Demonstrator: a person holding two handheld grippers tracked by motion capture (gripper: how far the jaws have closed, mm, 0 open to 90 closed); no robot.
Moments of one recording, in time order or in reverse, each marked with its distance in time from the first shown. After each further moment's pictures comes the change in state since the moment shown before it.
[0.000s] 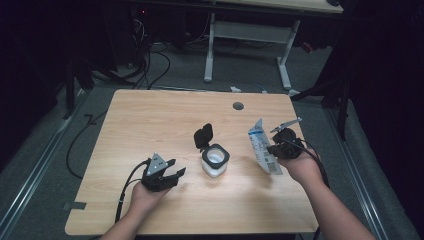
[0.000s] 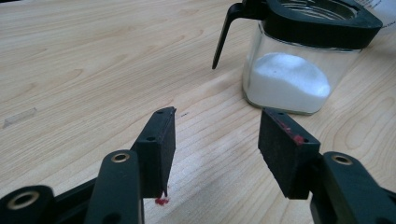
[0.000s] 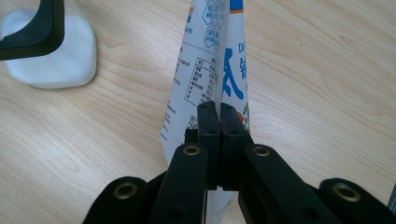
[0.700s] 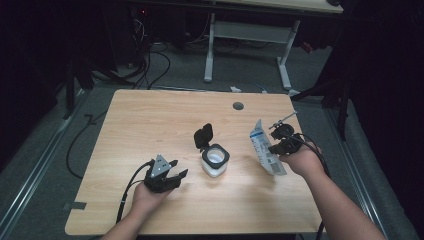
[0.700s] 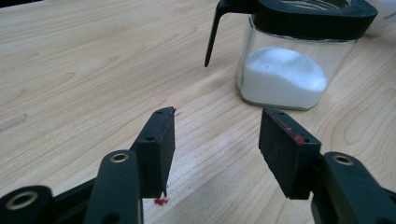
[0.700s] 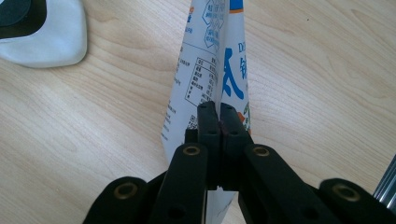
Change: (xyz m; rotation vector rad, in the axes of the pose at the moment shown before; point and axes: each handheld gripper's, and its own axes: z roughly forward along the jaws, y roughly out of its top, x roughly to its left) left arm -0.007 0.000 0.004 0.007 0.006 0.041; right arm -0.008 0.015 0.003 0.149 0.011 -0.012
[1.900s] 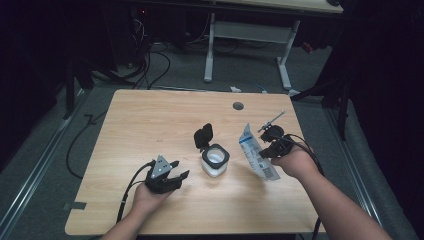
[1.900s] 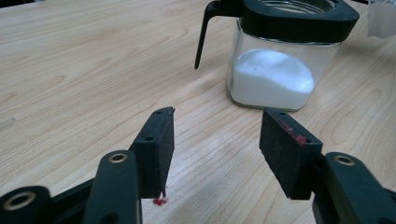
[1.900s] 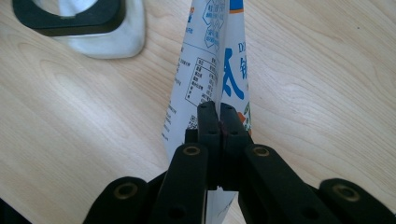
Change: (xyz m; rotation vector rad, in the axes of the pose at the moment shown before) left arm -0.004 0.001 0.000 -0.004 -0.024 0.003; right arm 0.032 0.013 -0.012 0.056 0.065 -0.064
